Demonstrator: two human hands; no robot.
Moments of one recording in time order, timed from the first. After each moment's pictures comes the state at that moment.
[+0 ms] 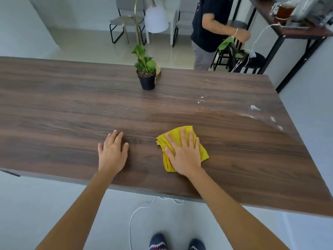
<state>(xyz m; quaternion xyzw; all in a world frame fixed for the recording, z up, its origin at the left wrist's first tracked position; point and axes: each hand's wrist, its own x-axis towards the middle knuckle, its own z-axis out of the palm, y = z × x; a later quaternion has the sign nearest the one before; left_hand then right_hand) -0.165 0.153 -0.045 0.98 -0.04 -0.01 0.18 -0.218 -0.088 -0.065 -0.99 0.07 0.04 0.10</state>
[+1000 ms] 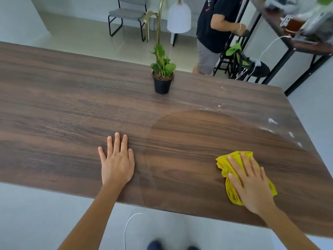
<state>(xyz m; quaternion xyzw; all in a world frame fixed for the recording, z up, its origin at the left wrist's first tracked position) -0.132 0.185 -0.074 0.99 -0.03 0.01 0.12 -0.288 -0.188 -0.069 -0.99 0.13 0.04 0.04</state>
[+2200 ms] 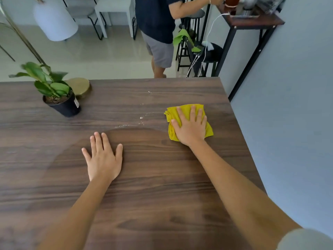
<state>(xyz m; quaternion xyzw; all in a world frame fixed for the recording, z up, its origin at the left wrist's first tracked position) -0.068 -0.090 -0.075 0.99 -0.04 -0.02 0.09 -0.083 -0.373 -0.068 -0.96 0.24 0.05 0.12</state>
